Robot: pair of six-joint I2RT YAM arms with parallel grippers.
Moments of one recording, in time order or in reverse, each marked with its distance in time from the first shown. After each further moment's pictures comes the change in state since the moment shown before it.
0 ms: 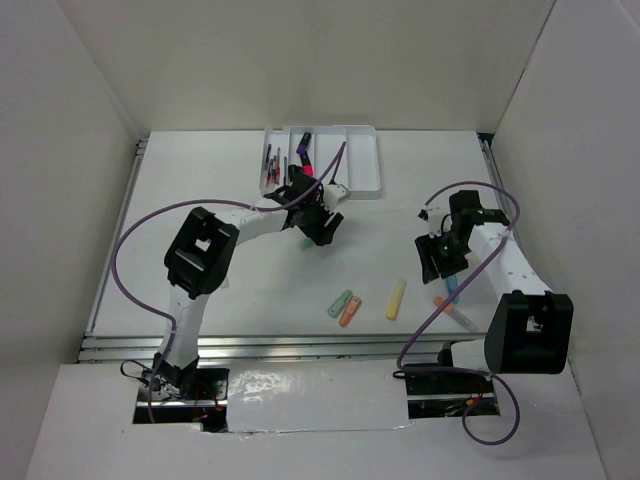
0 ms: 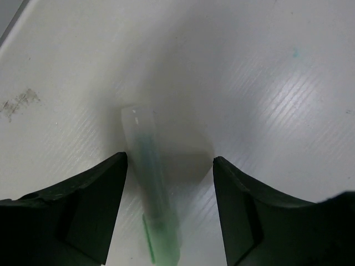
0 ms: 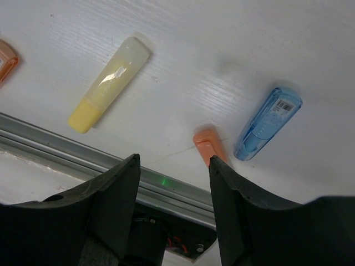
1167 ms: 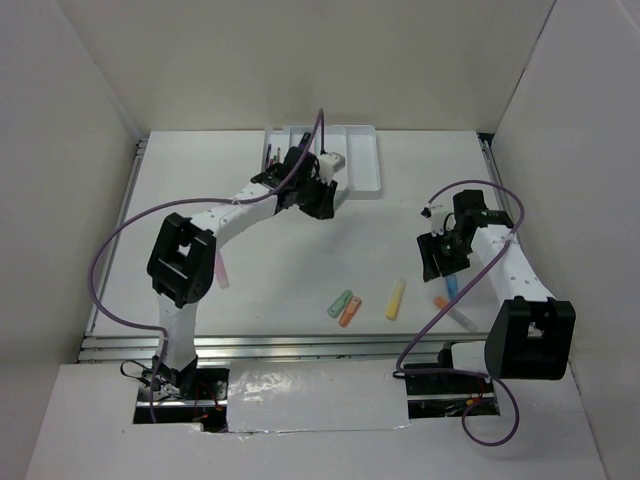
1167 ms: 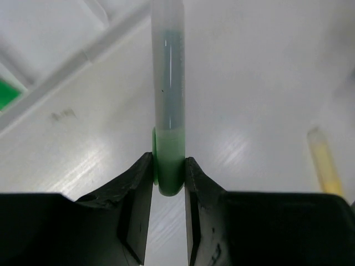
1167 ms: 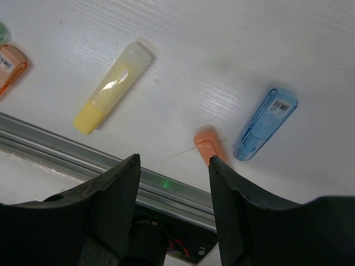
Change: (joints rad) left arm 0.013 -0.131 0.095 -0.135 0.027 -0.228; right arm -0.016 -0.029 0.005 0.002 -0.021 0.000
